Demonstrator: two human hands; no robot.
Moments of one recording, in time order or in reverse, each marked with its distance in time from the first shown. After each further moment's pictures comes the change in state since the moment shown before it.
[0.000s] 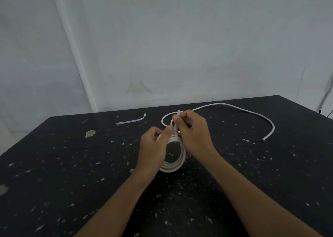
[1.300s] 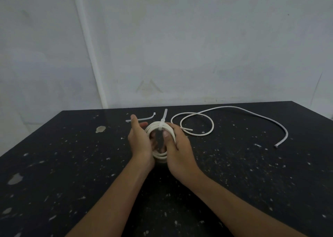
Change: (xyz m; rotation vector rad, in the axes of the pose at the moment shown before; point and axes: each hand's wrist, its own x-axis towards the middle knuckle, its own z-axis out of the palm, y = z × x) left_hand 0.033 0.002 -0.032 -0.419 0.409 -0.302; right_hand -0.049 -0.009 0.064 0.153 -0.086 0.009
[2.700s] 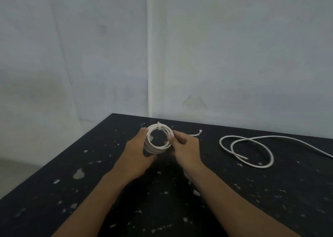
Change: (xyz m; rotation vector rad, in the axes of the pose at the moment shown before) left_hand 0.081 0.076 -0.167 1.040 -0.312 0.698; right_hand 0.071 0.005 0.144 0.153 -0.126 0.289
